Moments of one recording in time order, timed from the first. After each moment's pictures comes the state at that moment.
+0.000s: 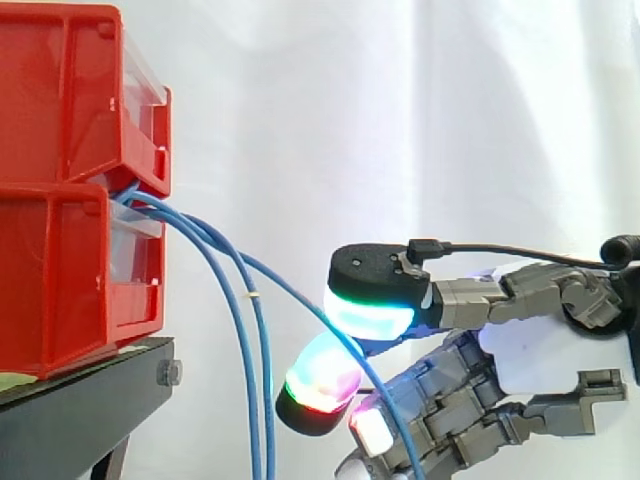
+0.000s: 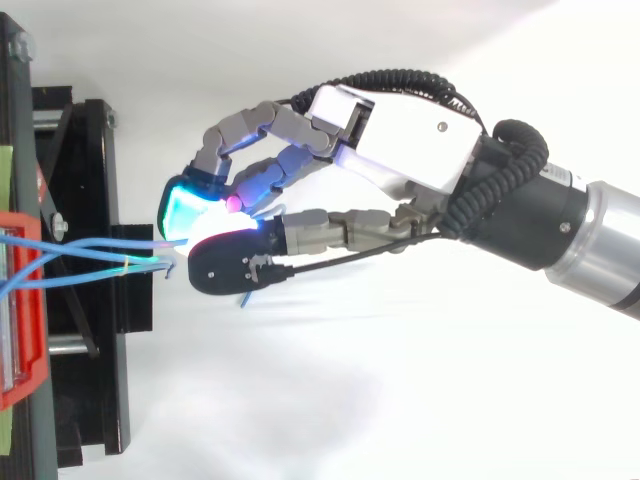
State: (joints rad) arm 0.21 -2.33 -1.18 -2.89 -0.97 -0.15
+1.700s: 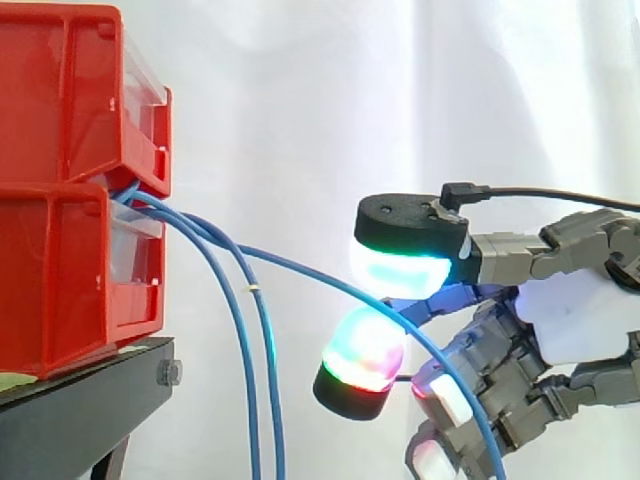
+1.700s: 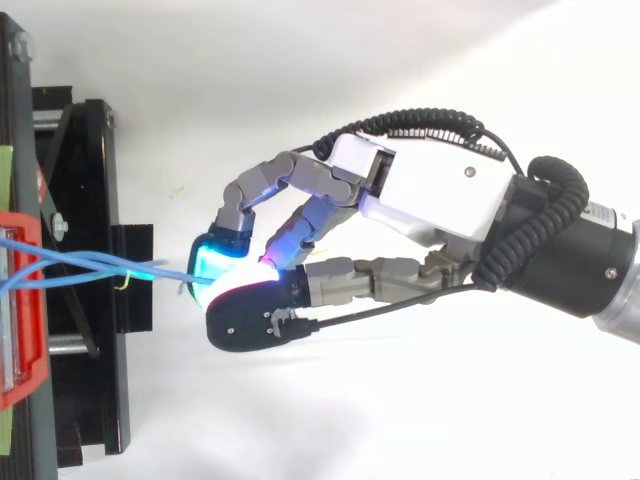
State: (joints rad) arm 0.25 -2.28 -1.16 -3.06 -0.97 -0.10
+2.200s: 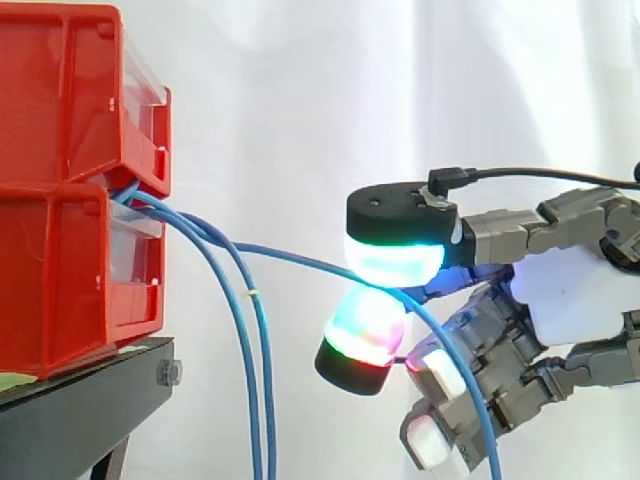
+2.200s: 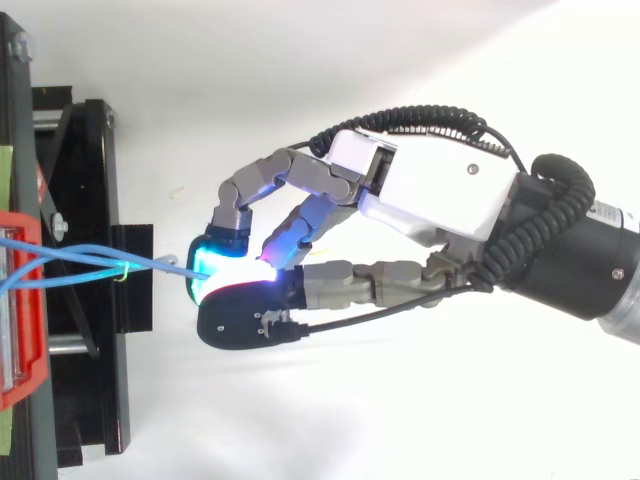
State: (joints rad) arm 0.25 -2.28 -1.13 -3.08 -0.97 -0.10
